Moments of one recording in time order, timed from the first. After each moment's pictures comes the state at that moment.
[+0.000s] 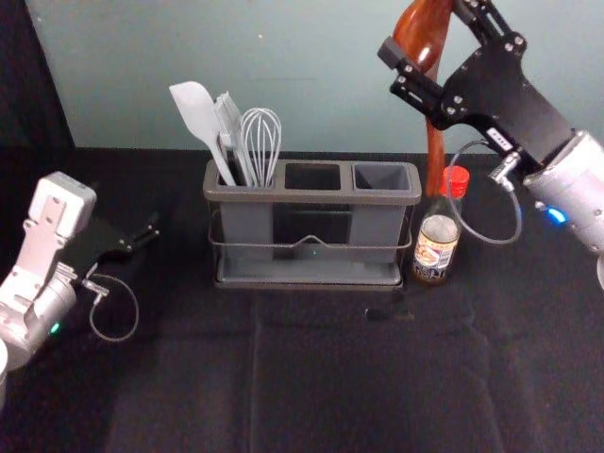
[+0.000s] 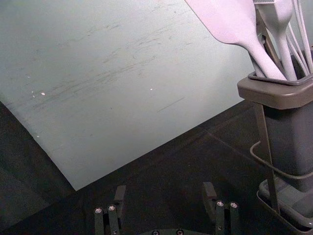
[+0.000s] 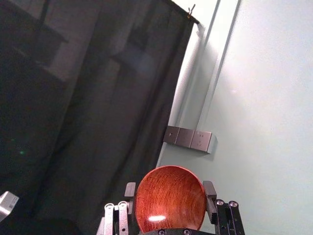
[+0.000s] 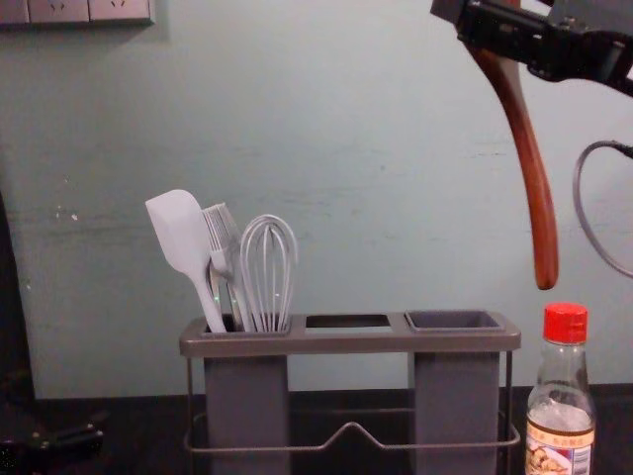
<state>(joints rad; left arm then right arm) -0.20 0.60 0.45 -1.41 -0.25 -0.12 0.03 0.31 0.39 -0.25 -1.64 0.39 -0.39 0.58</state>
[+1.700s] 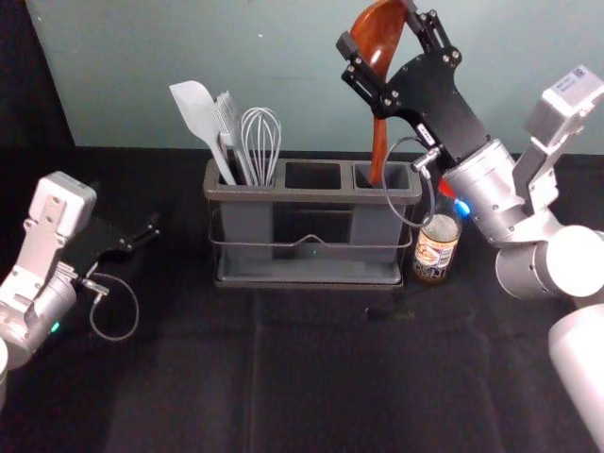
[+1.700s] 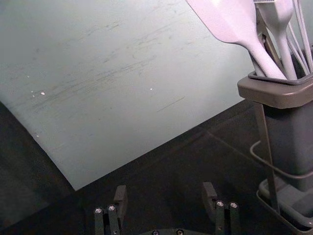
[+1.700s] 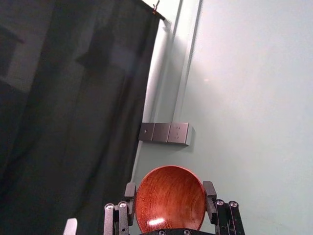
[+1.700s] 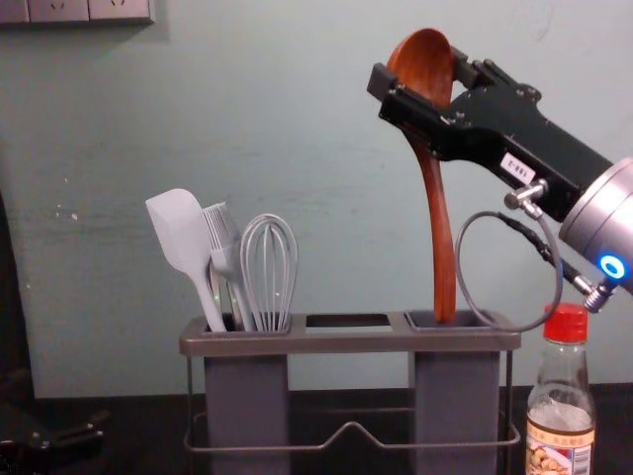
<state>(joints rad) -0.20 0.60 0.45 -1.41 -0.25 -0.12 0.03 0.45 0.16 -0.29 -1.26 0.30 -0.59 0.50</state>
